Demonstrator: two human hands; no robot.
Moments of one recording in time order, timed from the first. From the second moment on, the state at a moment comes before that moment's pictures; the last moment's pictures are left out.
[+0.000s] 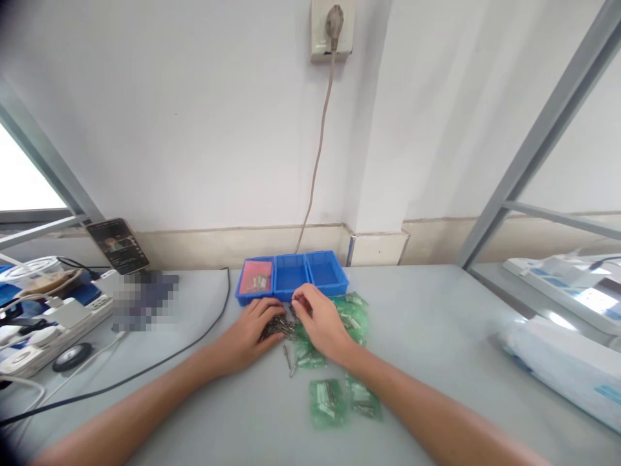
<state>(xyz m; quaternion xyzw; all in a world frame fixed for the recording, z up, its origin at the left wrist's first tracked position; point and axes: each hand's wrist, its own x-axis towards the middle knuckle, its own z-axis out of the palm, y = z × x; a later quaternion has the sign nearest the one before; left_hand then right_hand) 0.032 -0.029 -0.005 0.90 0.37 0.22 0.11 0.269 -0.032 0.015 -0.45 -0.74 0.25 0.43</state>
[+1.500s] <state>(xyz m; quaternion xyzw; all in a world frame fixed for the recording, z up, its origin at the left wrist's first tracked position) 0.030 -0.030 -0.004 0.90 0.35 0.22 0.10 0.273 -0.031 0.010 -0.43 -0.70 0.34 0.45</state>
